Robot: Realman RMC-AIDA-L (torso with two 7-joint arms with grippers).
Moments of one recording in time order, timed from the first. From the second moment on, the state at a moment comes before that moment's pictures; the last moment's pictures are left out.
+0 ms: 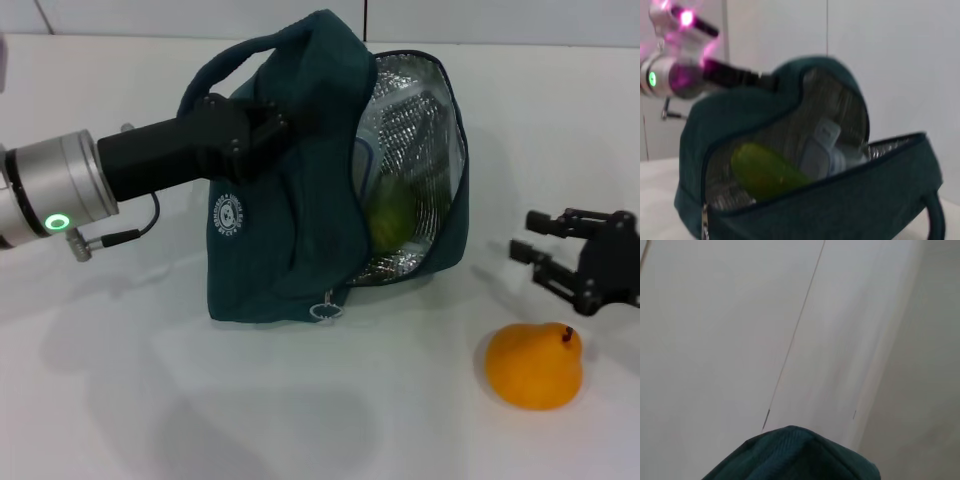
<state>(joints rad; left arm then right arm) -0.46 -2.08 0.90 0.63 1.52 1.58 -1.41 0.34 2.01 -1.20 -0.52 -1.33 -1.35 0.87</state>
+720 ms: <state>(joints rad) -0.47 -2.08 0.89 0.63 1.52 1.57 -1.40 0.48 2.03 -1.41 -0.51 -1.33 -1.13 0.91</state>
